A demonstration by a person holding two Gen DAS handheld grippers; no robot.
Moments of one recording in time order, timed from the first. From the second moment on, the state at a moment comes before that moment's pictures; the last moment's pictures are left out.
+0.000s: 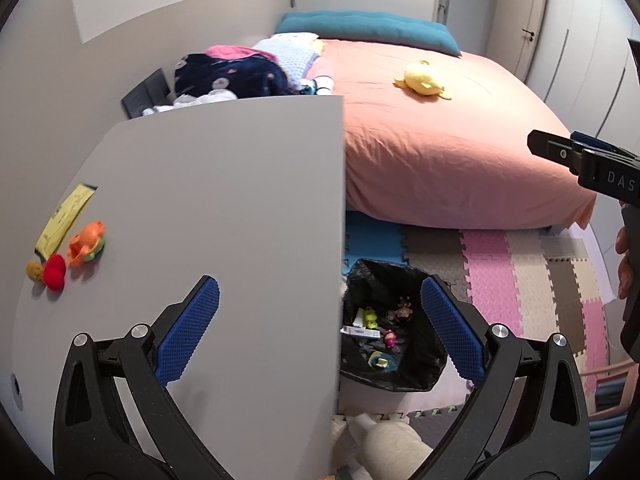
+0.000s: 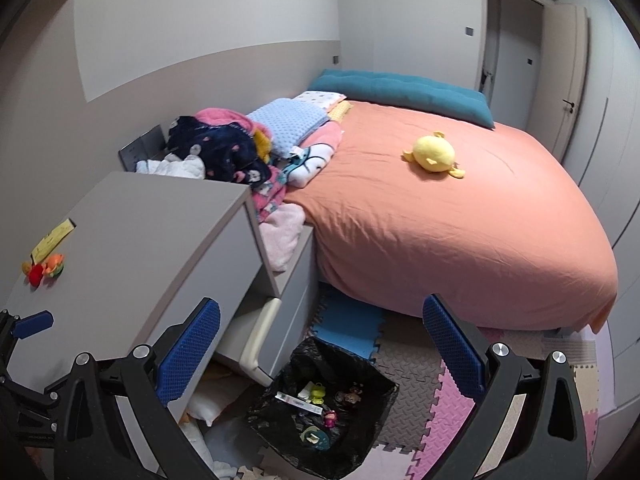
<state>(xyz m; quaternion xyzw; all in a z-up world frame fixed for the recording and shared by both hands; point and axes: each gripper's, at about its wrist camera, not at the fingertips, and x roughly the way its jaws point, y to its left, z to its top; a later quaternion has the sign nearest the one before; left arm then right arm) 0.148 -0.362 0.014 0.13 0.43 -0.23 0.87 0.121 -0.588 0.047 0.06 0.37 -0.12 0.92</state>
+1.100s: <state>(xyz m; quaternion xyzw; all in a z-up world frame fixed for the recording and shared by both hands) 0.197 -0.159 -0.002 0.02 0.43 -0.07 0.90 0.204 -0.380 0.024 0.01 0.39 0.07 0.92</state>
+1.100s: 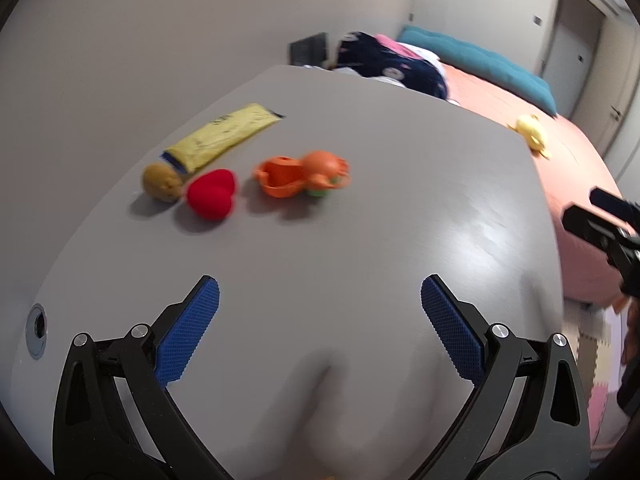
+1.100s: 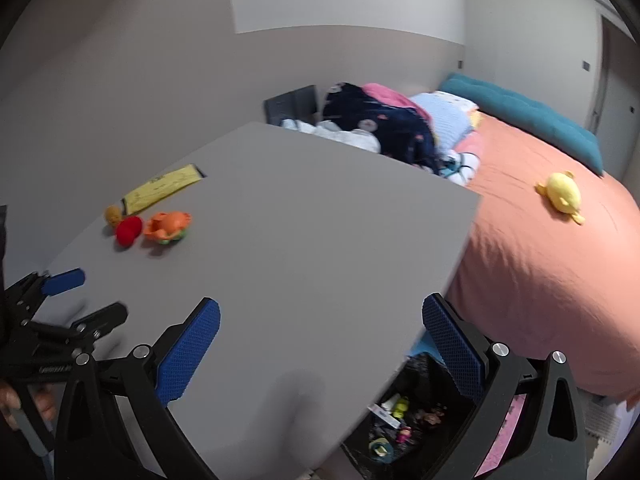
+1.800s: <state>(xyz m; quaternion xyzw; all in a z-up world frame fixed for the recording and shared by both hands) 0.270 -0.096 -0.025 -0.02 0.45 0.00 0.89 0.254 -0.327 0.004 0.00 0.41 0.13 0.90</state>
